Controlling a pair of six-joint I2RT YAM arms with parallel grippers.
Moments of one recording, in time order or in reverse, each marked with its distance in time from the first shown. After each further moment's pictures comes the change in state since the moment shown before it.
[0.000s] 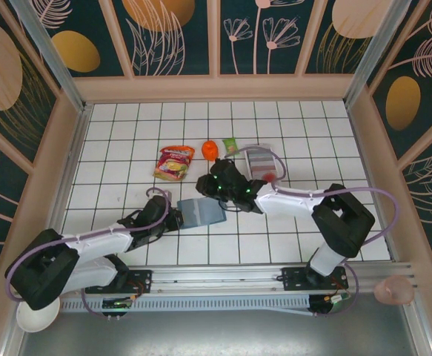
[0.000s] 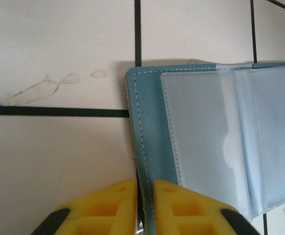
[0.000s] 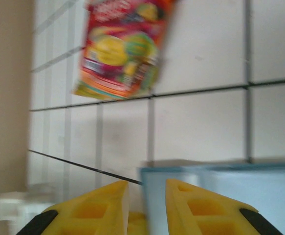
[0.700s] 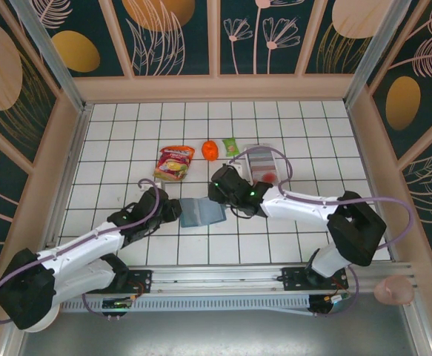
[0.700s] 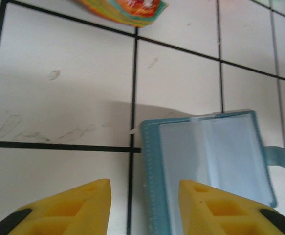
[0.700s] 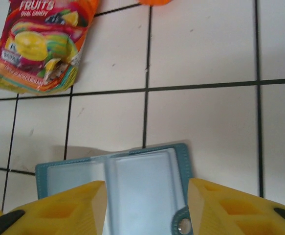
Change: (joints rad) left arm 0.000 -0.158 0.155 -0.276 -0.119 -0.012; right arm 0.033 -0.106 0.006 -0.287 0.253 -0.157
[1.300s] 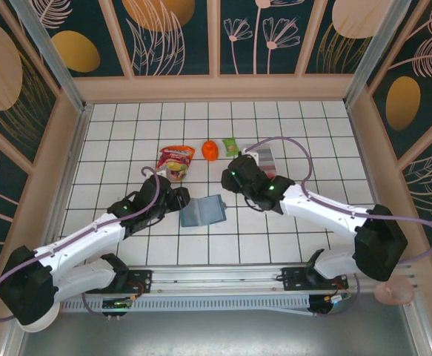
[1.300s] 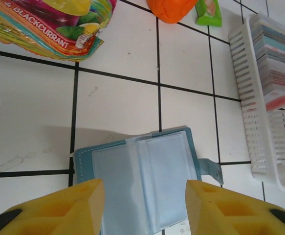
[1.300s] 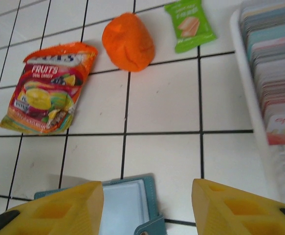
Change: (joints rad) left arm 0.000 0.040 0.146 -0.035 0.058 -0.017; right arm -0.102 -0.169 0.002 -0.075 0.037 -0.106
